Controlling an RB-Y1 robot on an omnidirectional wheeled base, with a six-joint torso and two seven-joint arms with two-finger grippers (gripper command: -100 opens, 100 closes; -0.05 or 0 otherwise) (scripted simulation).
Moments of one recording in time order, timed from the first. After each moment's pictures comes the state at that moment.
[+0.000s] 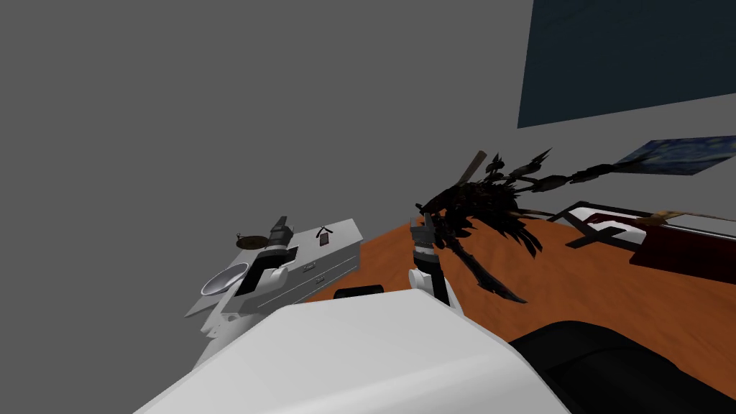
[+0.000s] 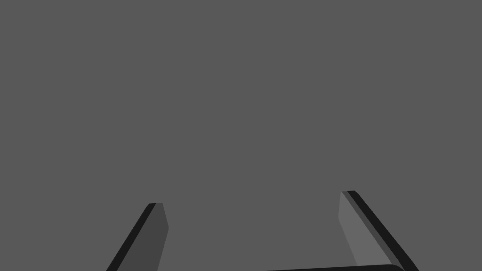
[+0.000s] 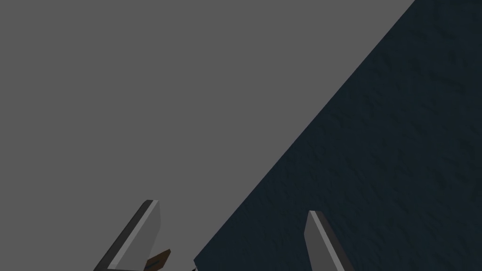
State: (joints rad) left arm 0.26 0.22 0.27 -1.87 0.12 -0.18 -0.01; right arm 0.50 0.01 -0.06 -2.22 0.00 -0.50 -0.15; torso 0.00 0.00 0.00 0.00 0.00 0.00
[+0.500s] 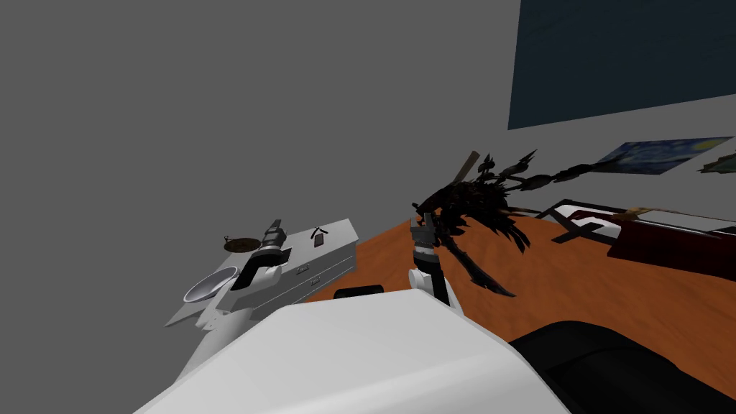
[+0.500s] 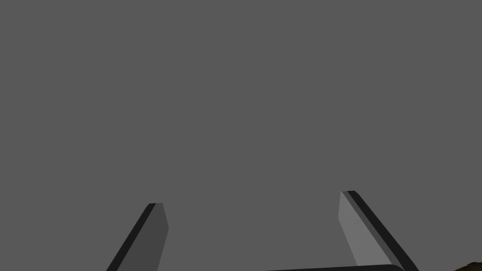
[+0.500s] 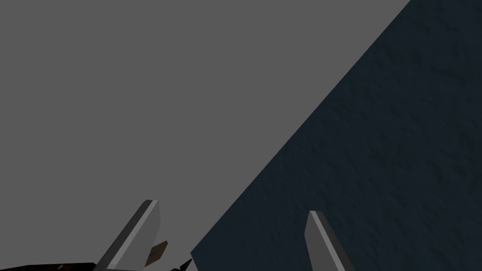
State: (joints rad) left arm 0.19 0.27 0.36 -1.72 0.12 -0.10 -0.01; right arm 0.50 0.01 -0.06 -2.22 0.00 -0.50 -0.15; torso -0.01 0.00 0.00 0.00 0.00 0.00
